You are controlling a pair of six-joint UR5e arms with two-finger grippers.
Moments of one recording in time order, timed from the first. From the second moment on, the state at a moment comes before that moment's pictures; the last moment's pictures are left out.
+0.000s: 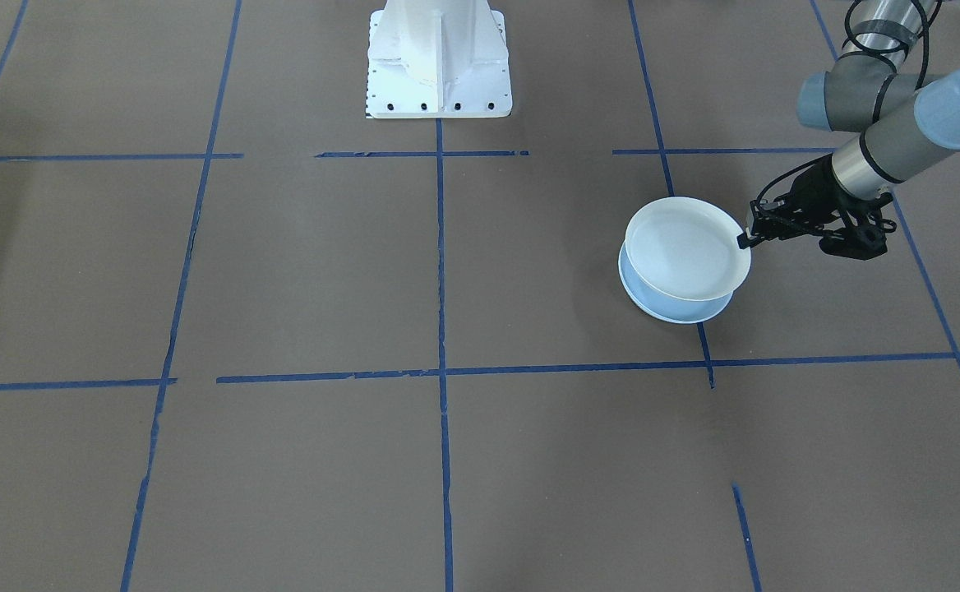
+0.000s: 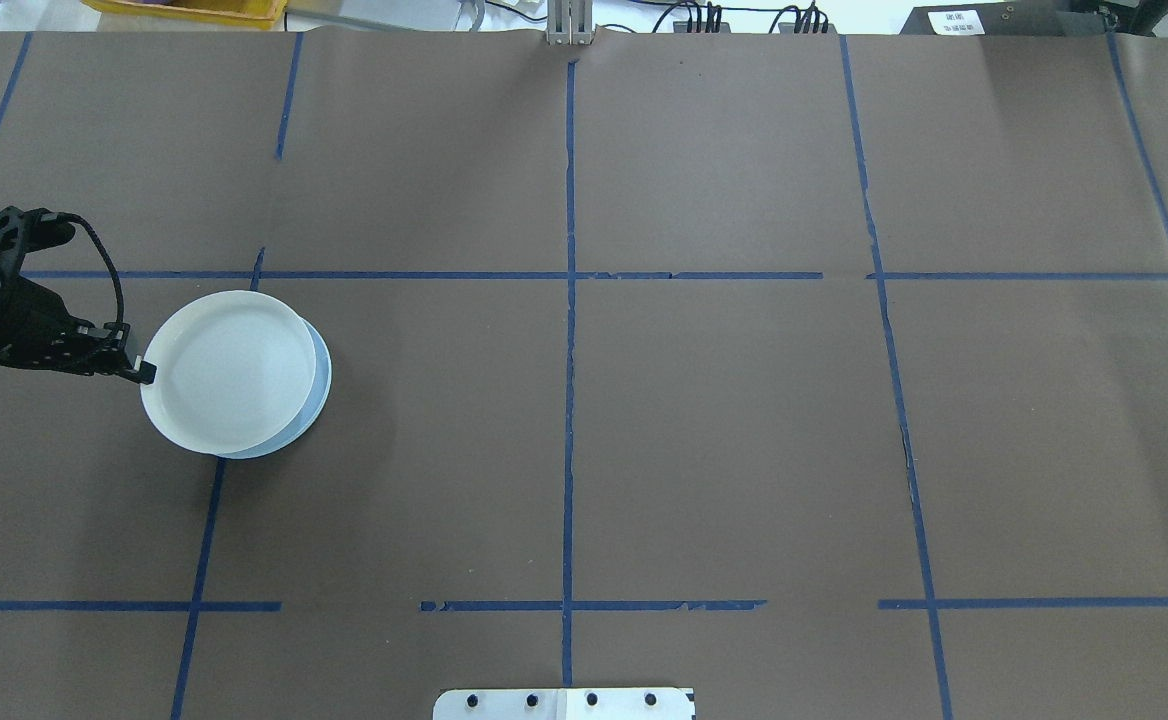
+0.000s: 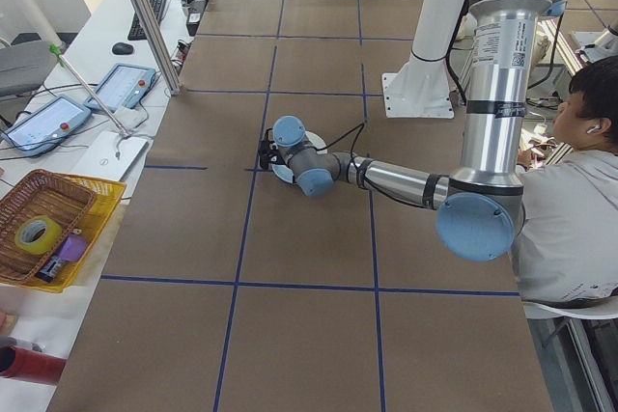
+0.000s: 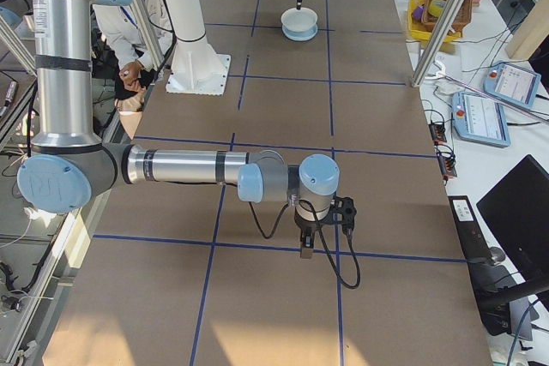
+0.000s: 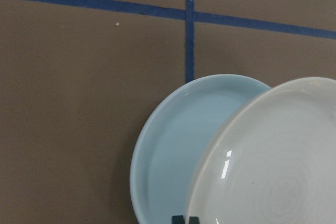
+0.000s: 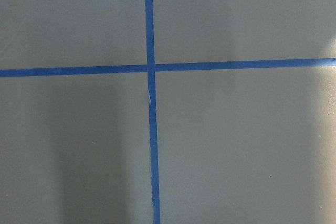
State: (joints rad) left arm -0.94 -1.61 -1.65 -2.32 -2.40 -1.03; right arm 1.54 -1.61 1.62 -1.56 2.30 0.09
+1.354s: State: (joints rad) left arm -1.21 -1.56 -1.61 -2.14 -2.51 -0.69; right arm 1.54 -1.61 1.62 -1.56 2.30 0.09
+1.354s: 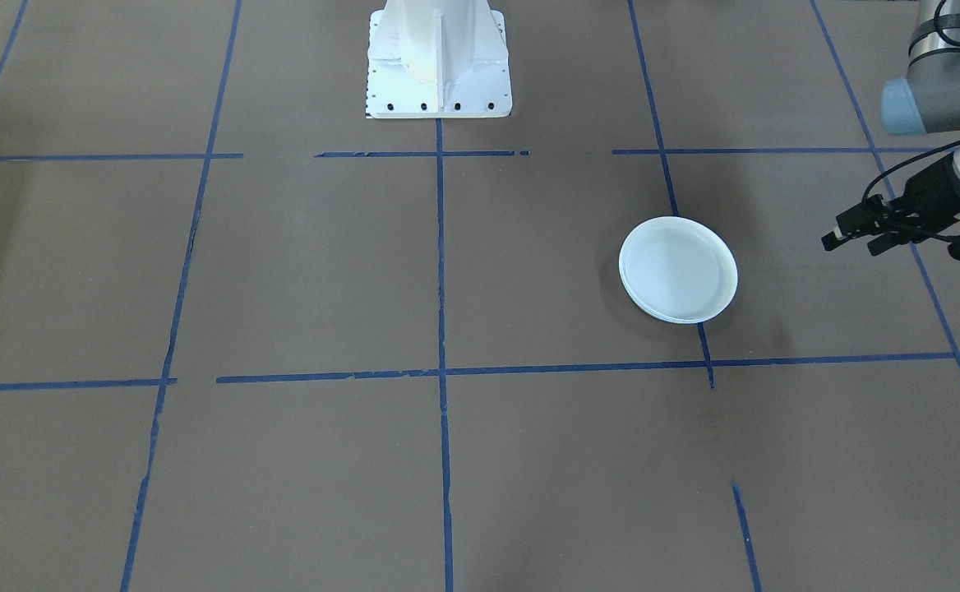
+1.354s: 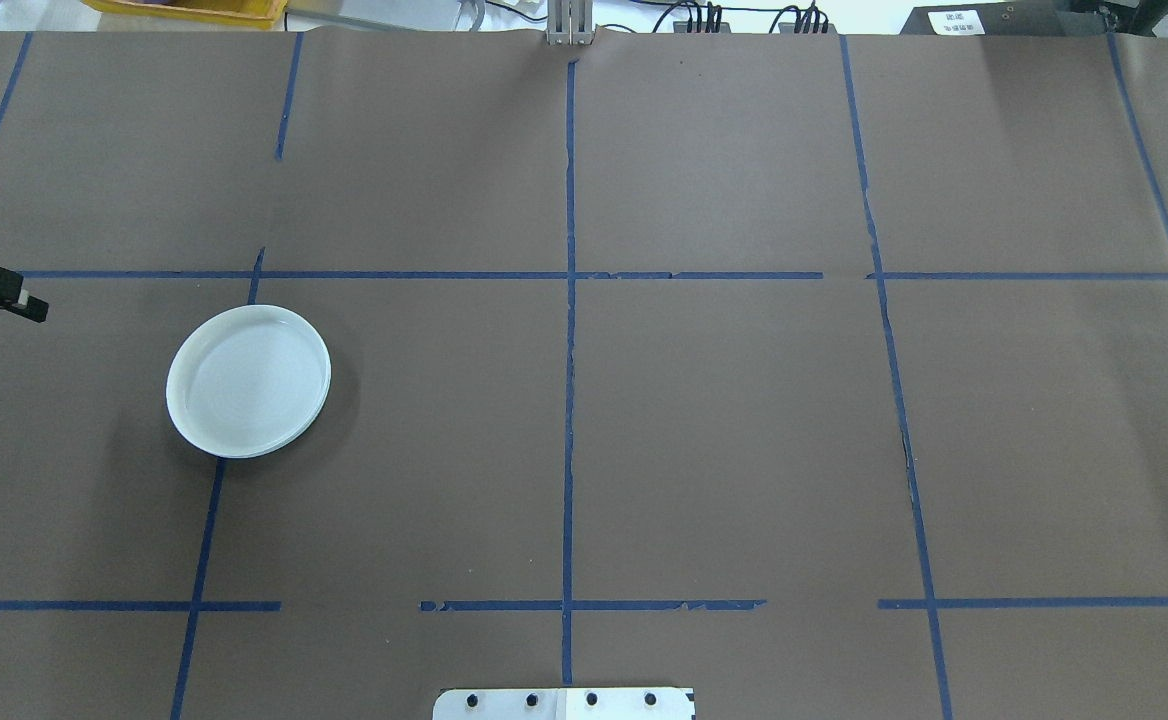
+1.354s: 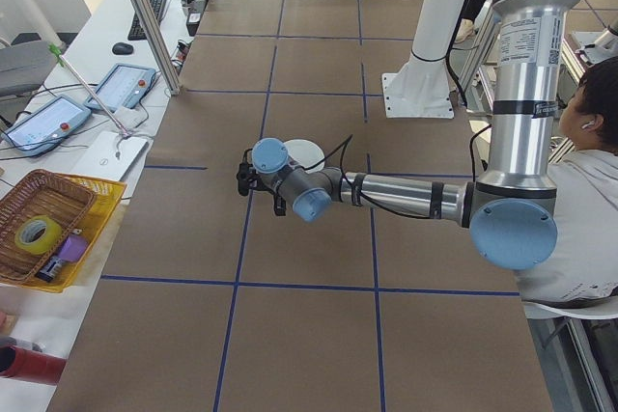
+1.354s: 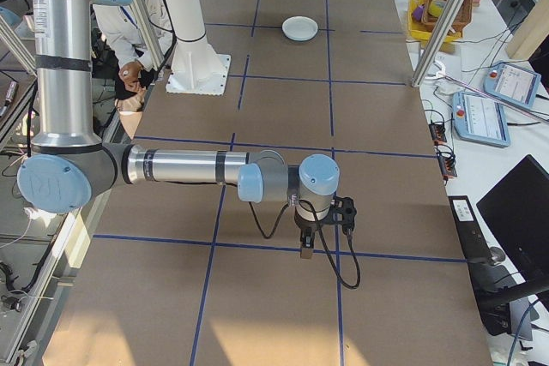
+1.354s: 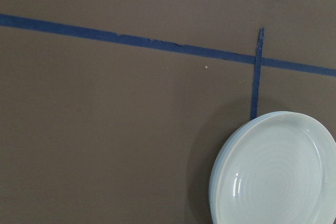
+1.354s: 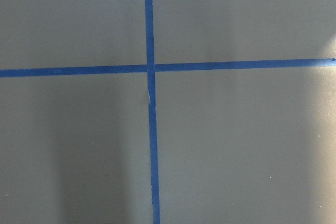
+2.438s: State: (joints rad) left arm -1.56 -1.54 -1.61 -1.60 -2.29 0.13; right arm 1.54 -1.61 1.62 -1.56 2.30 0.09
